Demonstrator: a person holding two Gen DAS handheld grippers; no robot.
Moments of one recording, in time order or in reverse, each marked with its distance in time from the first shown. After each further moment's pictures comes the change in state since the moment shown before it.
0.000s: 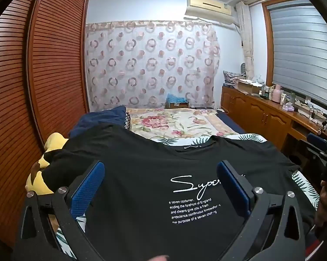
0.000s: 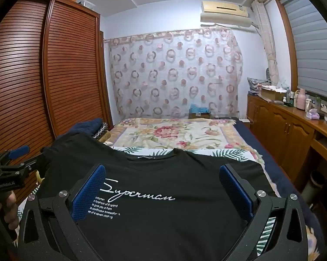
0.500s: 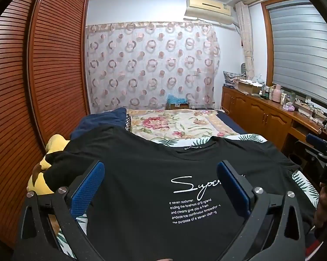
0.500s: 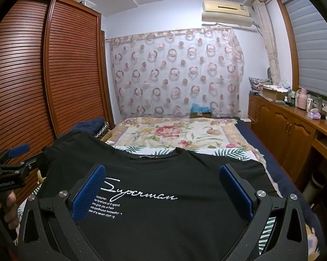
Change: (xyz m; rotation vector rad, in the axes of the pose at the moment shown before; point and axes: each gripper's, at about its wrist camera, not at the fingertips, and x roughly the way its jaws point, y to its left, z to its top) left arm 0.000 0.000 0.000 0.004 -0.004 0.000; right arm 0.003 0.001 0.000 0.000 0.003 0.005
